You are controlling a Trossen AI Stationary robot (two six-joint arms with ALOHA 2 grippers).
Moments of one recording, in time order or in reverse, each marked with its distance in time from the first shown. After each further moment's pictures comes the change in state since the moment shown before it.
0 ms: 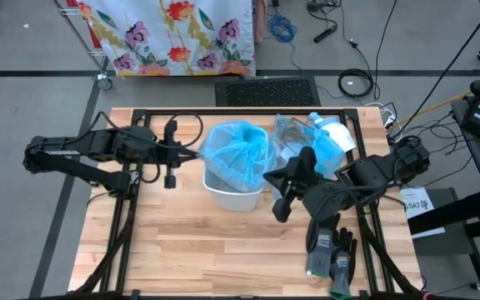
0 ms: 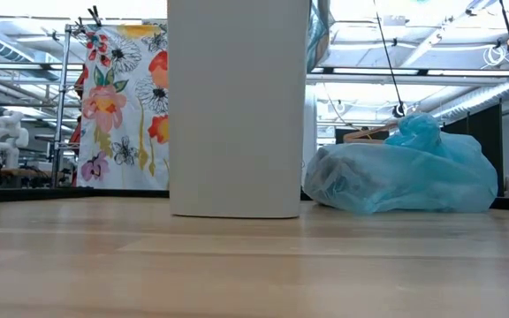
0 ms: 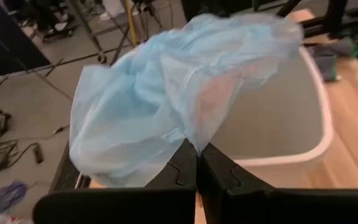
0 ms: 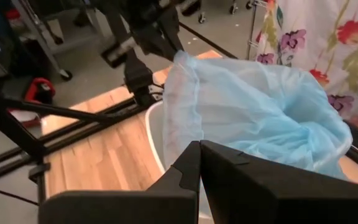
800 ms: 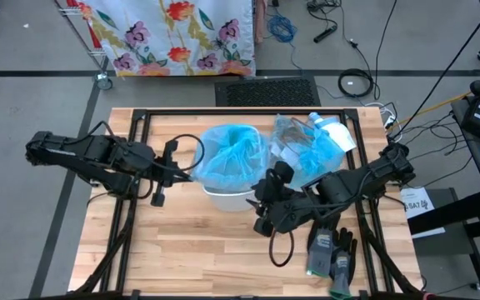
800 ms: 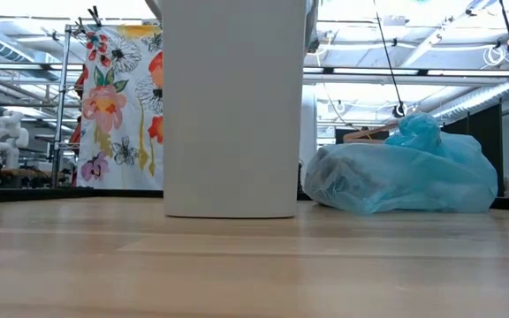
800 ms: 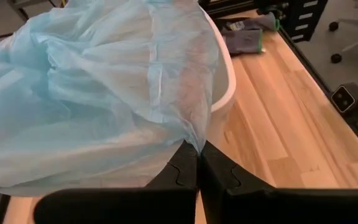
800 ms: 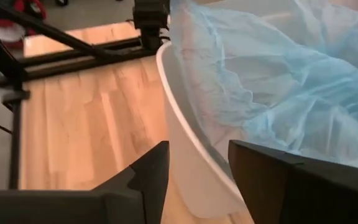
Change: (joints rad) left arm -0.172 0.000 0.009 -0.155 0.062 -0.128; right arm -0.039 0.150 0.000 -0.021 -0.160 -0.118
